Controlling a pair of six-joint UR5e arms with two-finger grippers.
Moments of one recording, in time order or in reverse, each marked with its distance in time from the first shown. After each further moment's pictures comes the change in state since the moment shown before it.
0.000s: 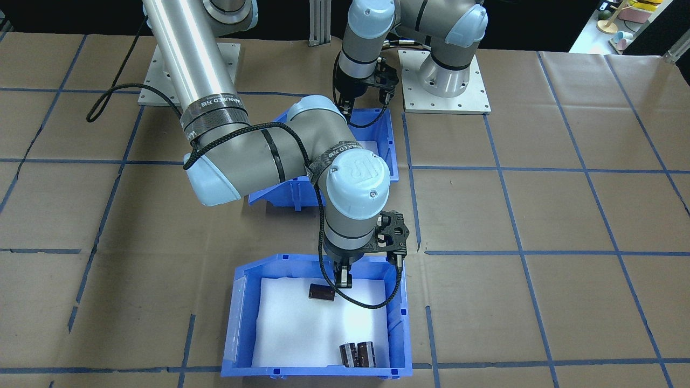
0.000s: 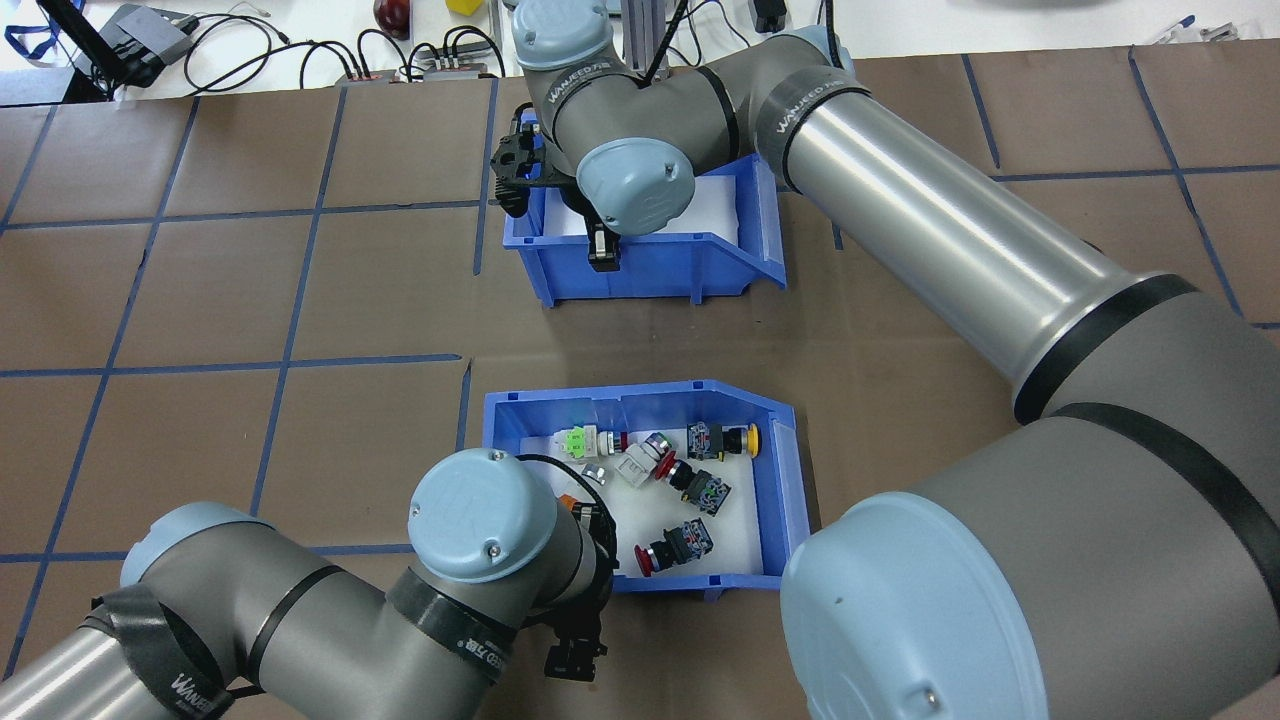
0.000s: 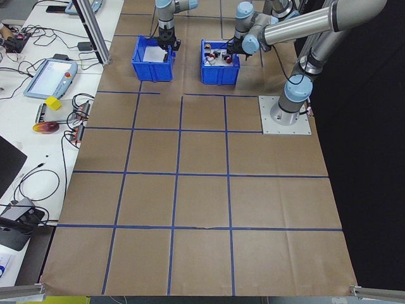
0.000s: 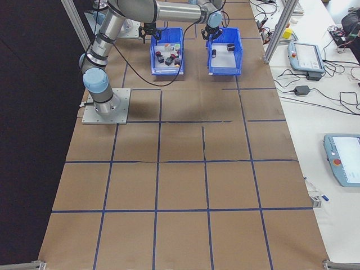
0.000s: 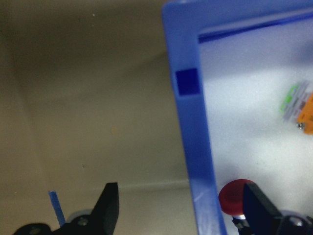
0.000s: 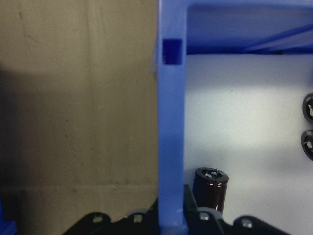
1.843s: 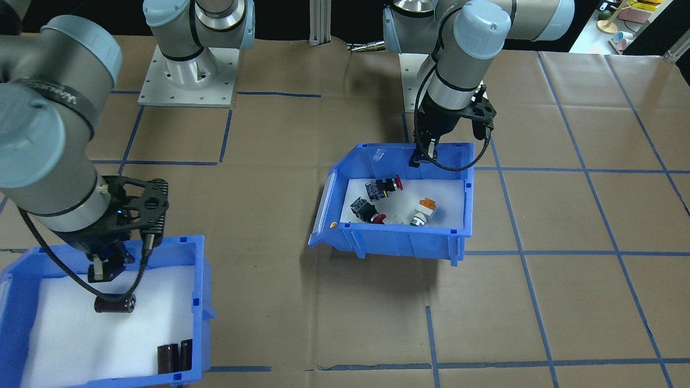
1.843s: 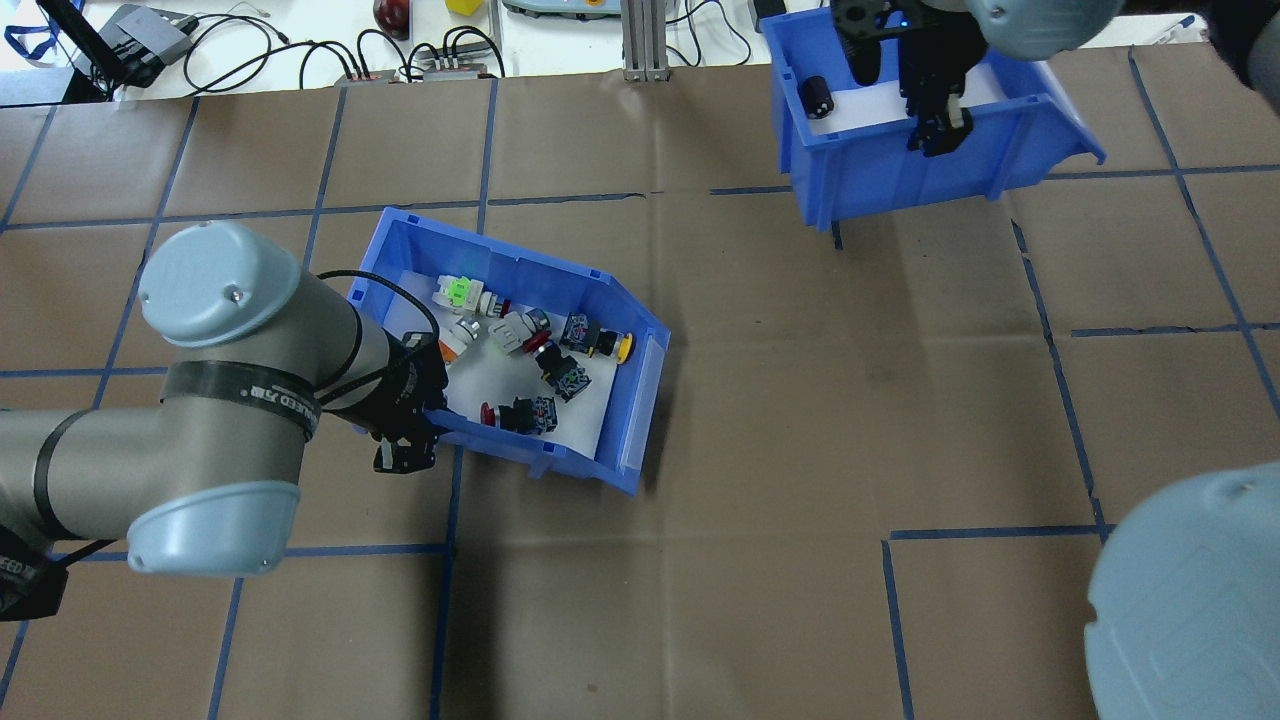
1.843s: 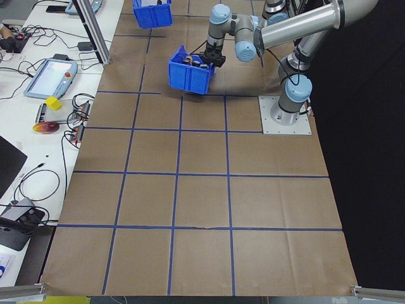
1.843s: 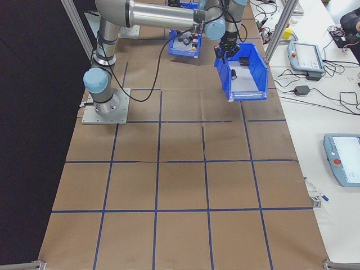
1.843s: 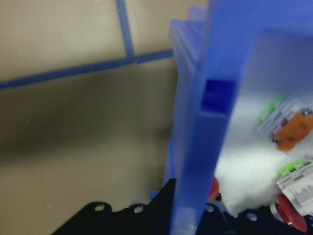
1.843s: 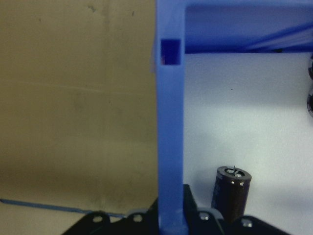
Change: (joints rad) left arm 0.483 -0.014 0.195 -0.087 0.019 0.463; right arm -0.475 -0.305 0.146 0.175 -0.055 -0.593
